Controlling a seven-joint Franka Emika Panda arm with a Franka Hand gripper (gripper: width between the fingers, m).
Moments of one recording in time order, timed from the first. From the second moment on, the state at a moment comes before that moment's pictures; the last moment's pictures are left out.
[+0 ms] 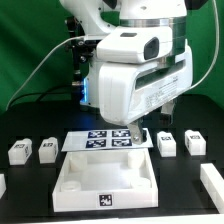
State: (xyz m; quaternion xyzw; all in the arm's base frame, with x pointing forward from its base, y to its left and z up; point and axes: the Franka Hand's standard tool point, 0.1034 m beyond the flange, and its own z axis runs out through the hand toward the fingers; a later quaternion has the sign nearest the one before) arm 0.566 0.056 0.114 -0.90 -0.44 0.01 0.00
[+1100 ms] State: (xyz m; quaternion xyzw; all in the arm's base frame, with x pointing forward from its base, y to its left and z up) arm 0.458 -0.005 0.080 -0.69 -0.72 0.00 0.00
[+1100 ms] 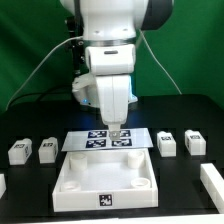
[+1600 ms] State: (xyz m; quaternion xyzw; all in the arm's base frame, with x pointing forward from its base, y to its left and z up) arm 0.456 -0.003 0.069 -0.69 -0.72 0.00 0.00
